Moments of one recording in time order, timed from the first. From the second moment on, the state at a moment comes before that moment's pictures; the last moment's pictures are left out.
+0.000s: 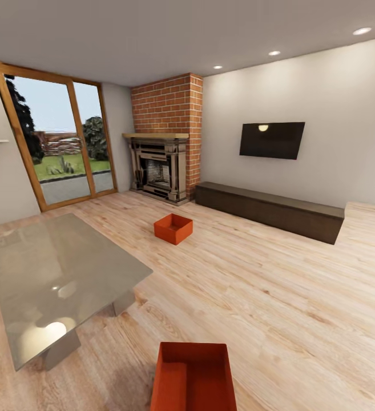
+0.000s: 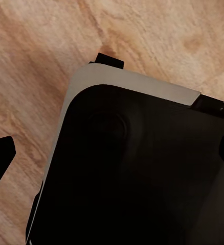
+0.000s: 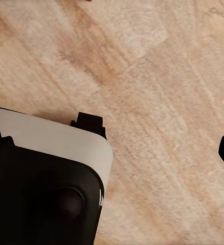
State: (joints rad) left arm 0.00 0.01 0.17 -0.17 0.17 0.02 0.00; right arm -0.21 -0.02 0.34 0.03 -0.08 -0.08 -0.05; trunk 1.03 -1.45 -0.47
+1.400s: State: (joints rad) left arm 0.00 0.01 0.17 -0.17 0.17 0.02 0.00; right arm -0.21 -0.02 0.34 0.03 -0.09 -0.08 -0.05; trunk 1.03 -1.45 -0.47
